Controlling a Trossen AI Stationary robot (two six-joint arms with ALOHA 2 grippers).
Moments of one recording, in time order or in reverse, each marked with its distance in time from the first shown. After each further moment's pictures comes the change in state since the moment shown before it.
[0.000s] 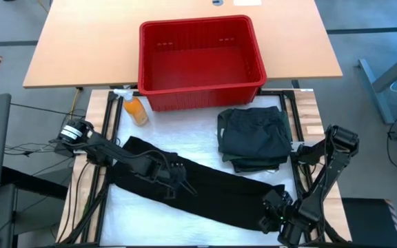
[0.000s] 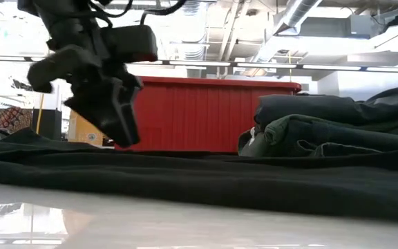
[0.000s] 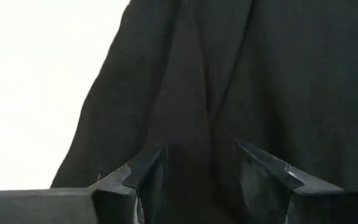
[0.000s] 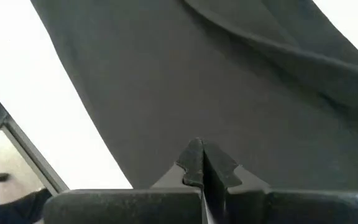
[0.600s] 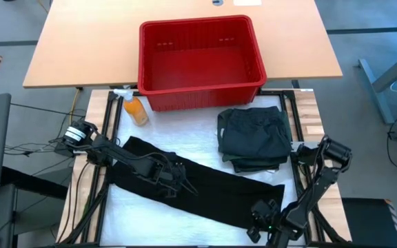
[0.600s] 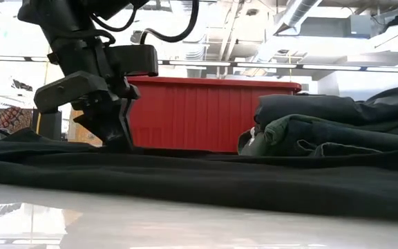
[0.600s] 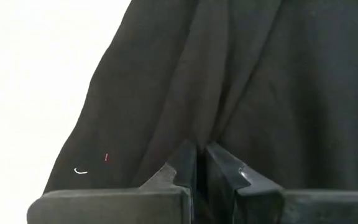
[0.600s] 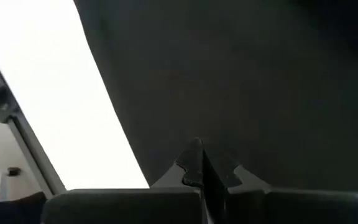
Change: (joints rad) left arm 0.000 0.040 0.000 -0.029 -0.051 -0.065; right arm -0.032 0.192 0.000 0.301 0.064 -0.149
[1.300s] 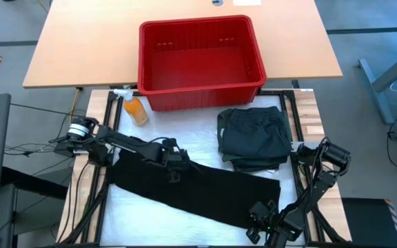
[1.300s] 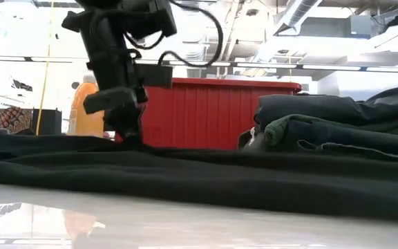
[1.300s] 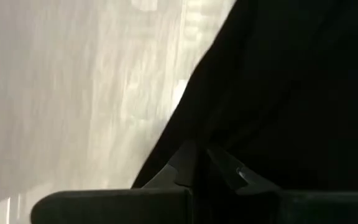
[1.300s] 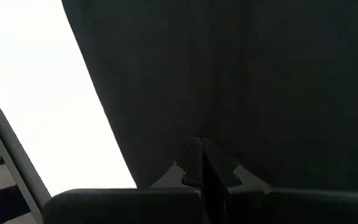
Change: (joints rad) left arm 0.191 0.014 0.074 -0.170 0.047 0.087; right arm 0.000 0.046 0.002 0.018 -0.089 0.001
